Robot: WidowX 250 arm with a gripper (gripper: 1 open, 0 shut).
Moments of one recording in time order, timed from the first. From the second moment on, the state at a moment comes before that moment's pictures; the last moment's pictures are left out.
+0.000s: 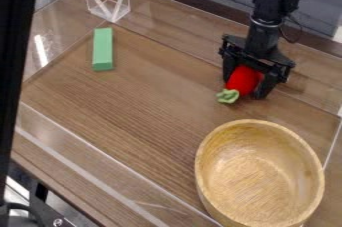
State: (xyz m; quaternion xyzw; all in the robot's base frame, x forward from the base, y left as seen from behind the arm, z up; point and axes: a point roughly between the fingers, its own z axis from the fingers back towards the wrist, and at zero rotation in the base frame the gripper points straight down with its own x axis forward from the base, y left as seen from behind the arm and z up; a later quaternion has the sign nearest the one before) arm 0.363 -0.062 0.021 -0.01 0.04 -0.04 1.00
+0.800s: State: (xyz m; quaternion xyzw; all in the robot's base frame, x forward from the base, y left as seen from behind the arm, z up) arm 0.344 -0.074 0.032 -0.02 0.06 -0.01 1.00
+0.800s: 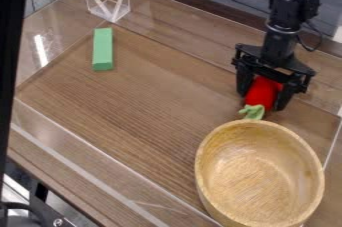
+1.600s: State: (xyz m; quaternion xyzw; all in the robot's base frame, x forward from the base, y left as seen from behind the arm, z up) arm 0.332 -0.059 0.052 -0.02 0.04 0.00 1.00
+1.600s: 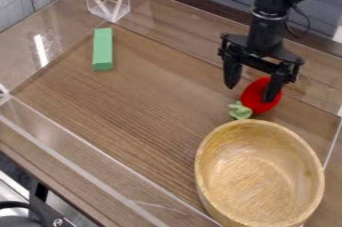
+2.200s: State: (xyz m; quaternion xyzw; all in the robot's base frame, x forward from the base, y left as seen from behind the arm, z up) arm 0.331 -0.080 0.039 -0.02 0.04 -0.01 1.00
